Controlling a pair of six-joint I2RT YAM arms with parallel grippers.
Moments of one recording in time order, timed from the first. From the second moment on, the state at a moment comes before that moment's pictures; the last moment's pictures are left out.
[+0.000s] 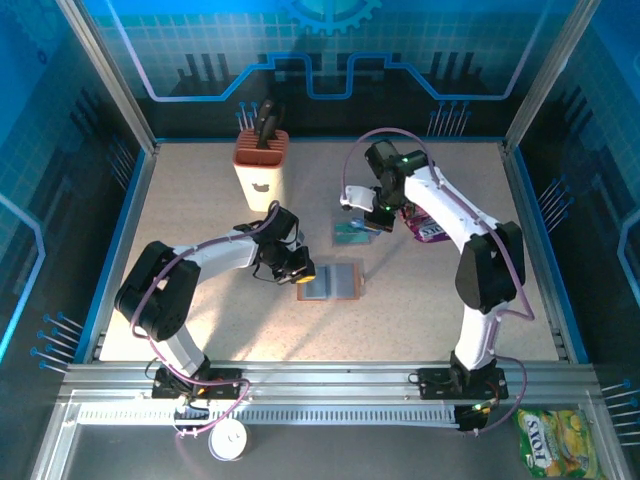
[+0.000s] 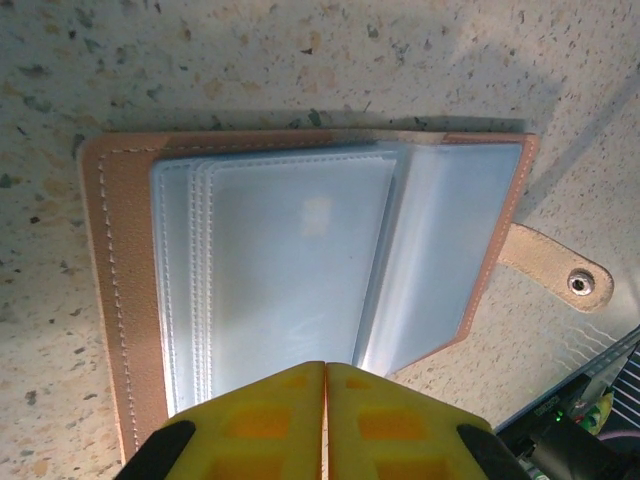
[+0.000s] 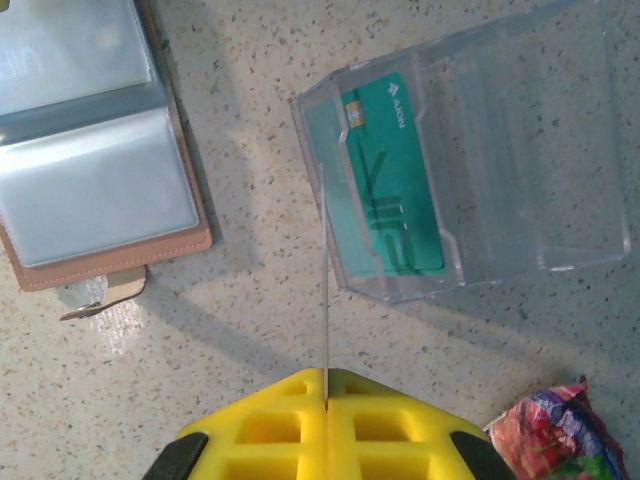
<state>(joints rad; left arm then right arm) -0.49 1.69 0.96 -0.45 0.50 -0.82 0.42 1.90 1.73 -1.17 -0.17 -0.91</state>
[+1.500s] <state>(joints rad) -0.47 1.66 0.96 -0.50 0.48 -0.79 0.39 2.39 2.32 -1.42 -0.23 -1.05</state>
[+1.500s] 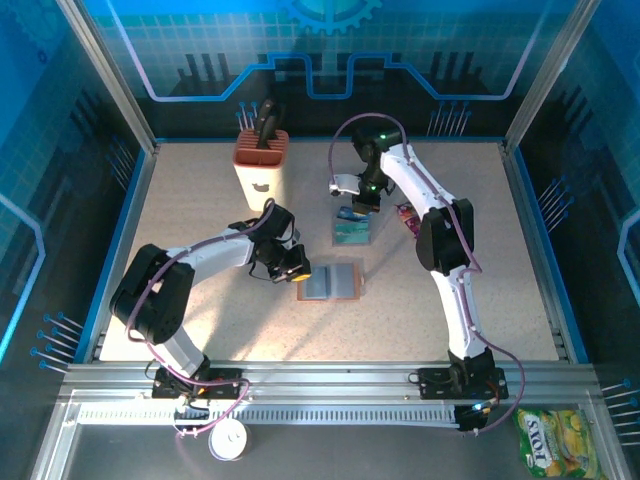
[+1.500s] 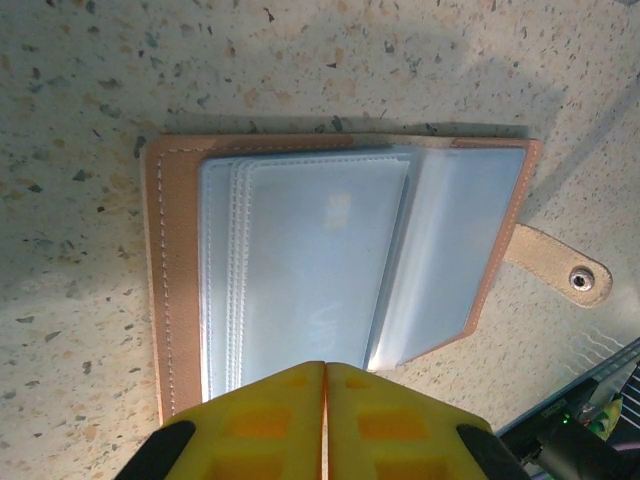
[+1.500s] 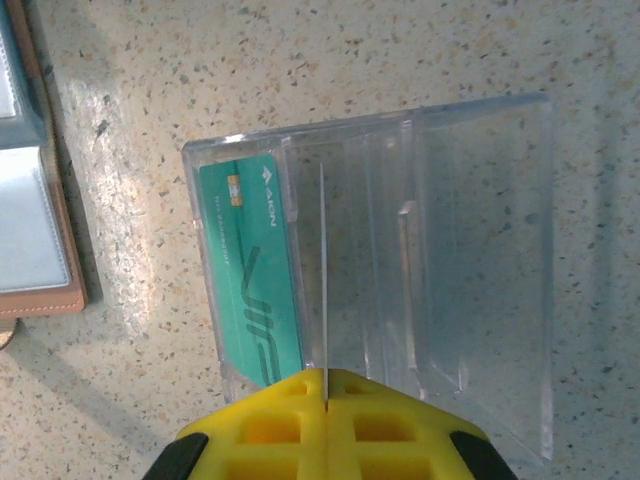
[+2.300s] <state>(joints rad) -0.47 1.66 0.94 -0.50 0.48 -0.79 0.41 2.43 2.32 -1.45 -0.24 -1.11</state>
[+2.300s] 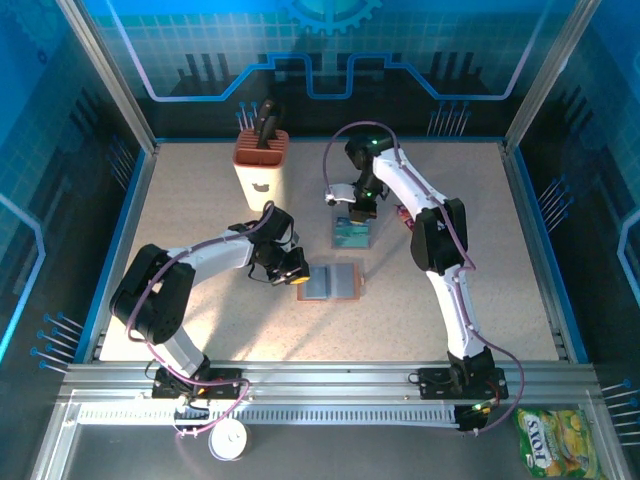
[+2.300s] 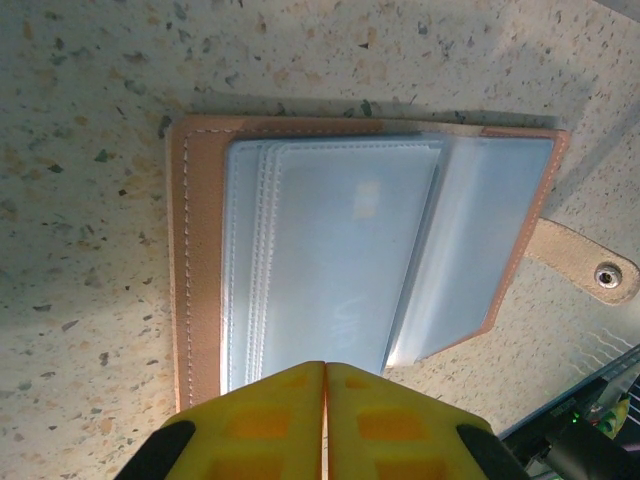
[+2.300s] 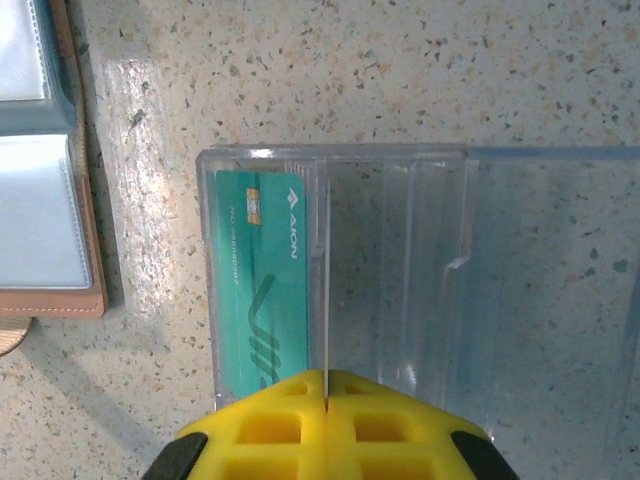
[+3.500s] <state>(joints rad) -0.47 1.66 0.93 -0.47 0.48 -0.80 0.43 2.26 2.09 -1.10 -0.03 -0.97</state>
